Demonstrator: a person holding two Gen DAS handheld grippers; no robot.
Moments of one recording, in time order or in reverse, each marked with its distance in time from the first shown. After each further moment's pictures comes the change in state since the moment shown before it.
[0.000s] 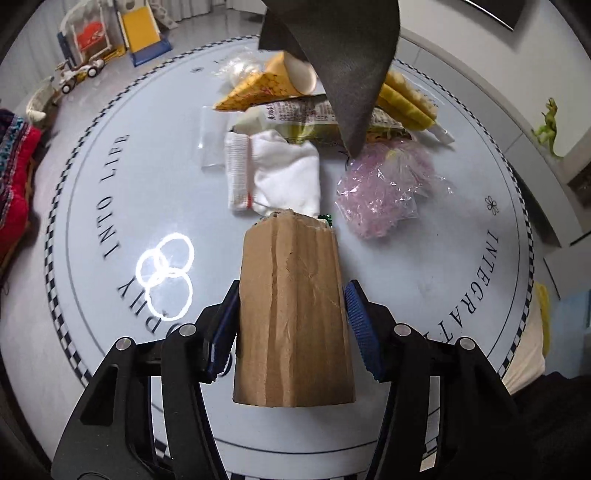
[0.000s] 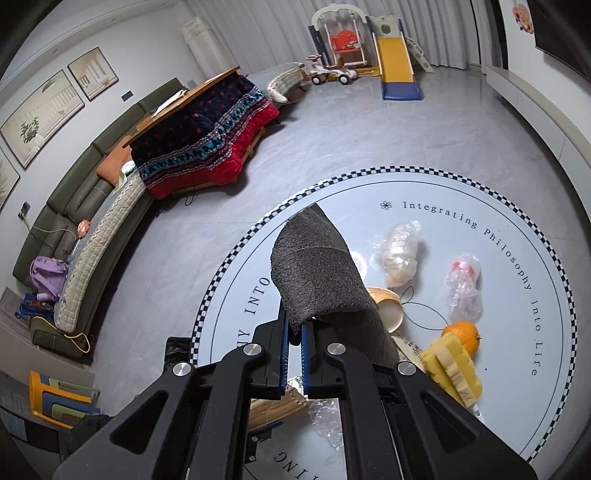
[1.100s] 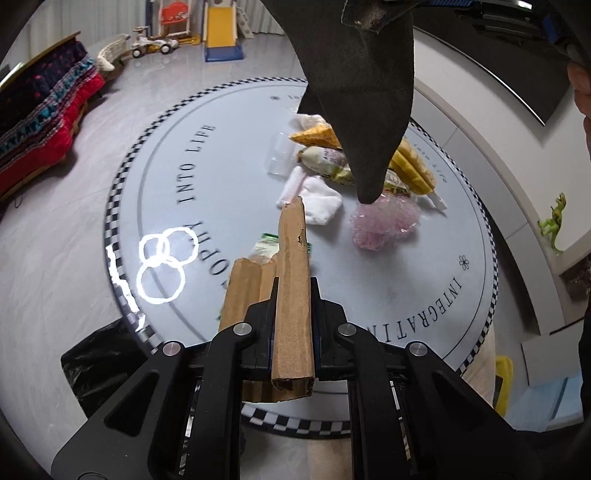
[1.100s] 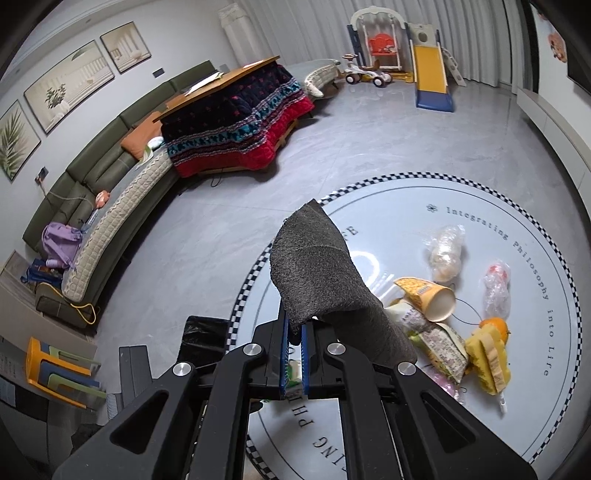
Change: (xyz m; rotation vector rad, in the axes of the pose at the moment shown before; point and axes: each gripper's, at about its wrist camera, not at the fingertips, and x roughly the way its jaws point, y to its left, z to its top) left arm -0.101 0.026 -0.062 -0.318 -0.162 0.031; right arm -0.007 0.097 -0.021 -0.133 0.025 0.049
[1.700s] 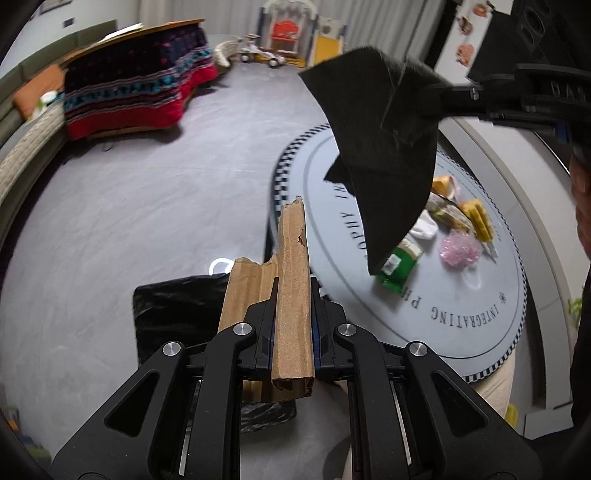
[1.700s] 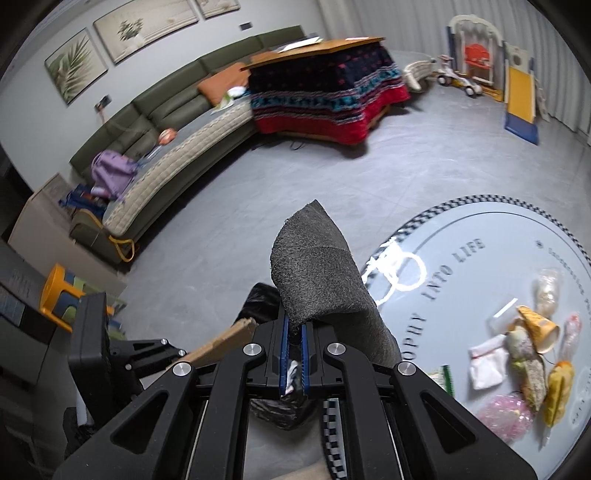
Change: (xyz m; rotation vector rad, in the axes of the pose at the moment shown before) left arm -0.123 0.105 -0.094 -0.297 -0.140 0.224; right arm 0.063 0.182 -0.027 -0.254 0.131 0.184
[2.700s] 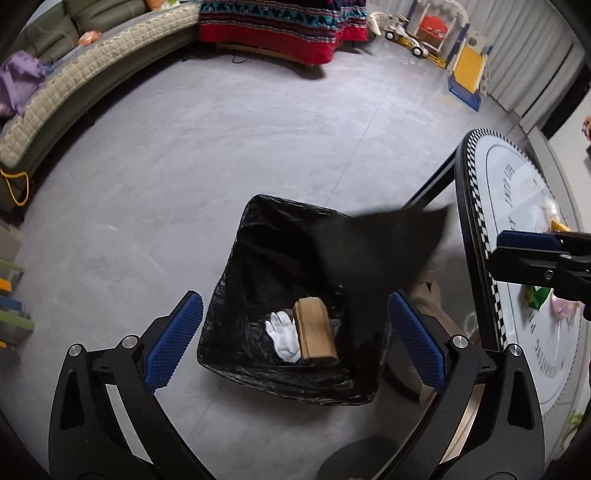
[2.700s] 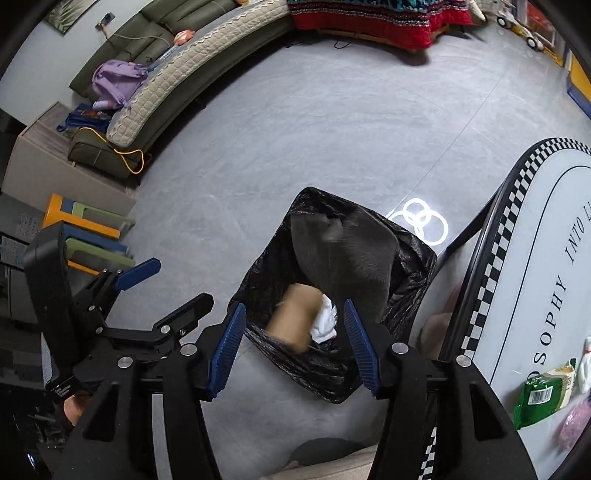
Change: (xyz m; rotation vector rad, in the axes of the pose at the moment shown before) left arm 0.038 0.152 -0.083 -0.414 0.120 0.273; right arm 0.183 0.079 -0.039 -0.040 0.357 0.064
